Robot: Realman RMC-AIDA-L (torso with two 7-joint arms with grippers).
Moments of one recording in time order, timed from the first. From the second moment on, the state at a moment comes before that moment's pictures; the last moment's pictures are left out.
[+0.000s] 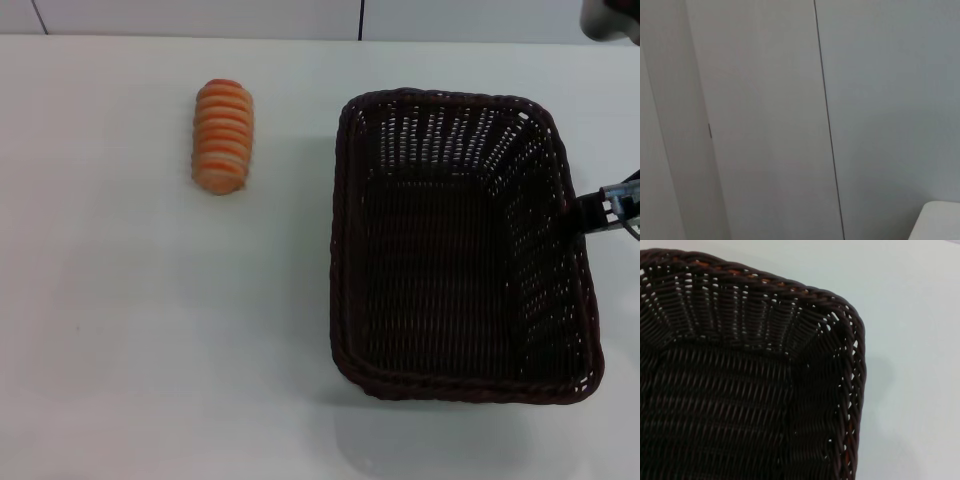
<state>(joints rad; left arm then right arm) 0.64 -2.06 1.57 1.56 2.41 -0.27 -2.70 0.55 2.08 1.42 1.82 0.14 -1.82 -2.79</state>
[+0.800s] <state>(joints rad) 0.63 -2.06 1.56 1.58 2.42 -0.23 -2.69 0.47 2.08 1.32 1.79 0.15 -1.62 -2.79</state>
